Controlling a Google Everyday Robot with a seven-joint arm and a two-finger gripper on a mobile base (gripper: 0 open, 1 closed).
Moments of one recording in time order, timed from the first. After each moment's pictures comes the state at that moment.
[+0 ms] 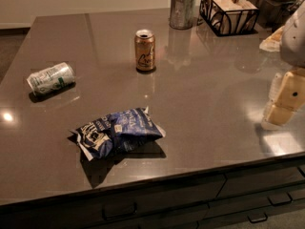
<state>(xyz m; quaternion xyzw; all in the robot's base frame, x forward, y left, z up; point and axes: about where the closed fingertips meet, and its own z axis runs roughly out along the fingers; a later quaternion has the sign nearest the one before) 0.438 -0.216 0.977 -0.60 0.78 -0.04 0.16</state>
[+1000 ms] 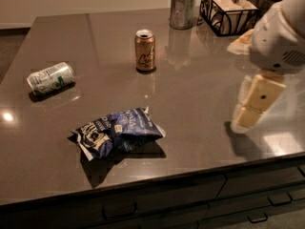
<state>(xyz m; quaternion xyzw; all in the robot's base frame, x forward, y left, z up) 0.439 -0.160 0.972 -0.64 0.74 0.02 0.20</state>
